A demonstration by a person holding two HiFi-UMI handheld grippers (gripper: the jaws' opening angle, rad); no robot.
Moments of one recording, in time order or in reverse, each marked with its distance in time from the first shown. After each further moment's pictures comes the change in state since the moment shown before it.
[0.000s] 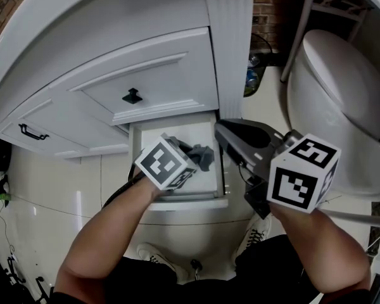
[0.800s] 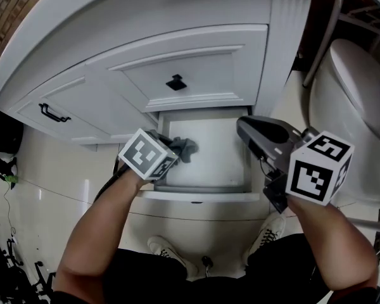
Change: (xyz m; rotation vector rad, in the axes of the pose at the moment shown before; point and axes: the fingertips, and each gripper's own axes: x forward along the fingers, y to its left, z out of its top) left arm -0.068 0.069 -0.096 -0.134 0.064 0.168; right arm 0.029 0.018 -0.013 -0.035 0.058 0.024
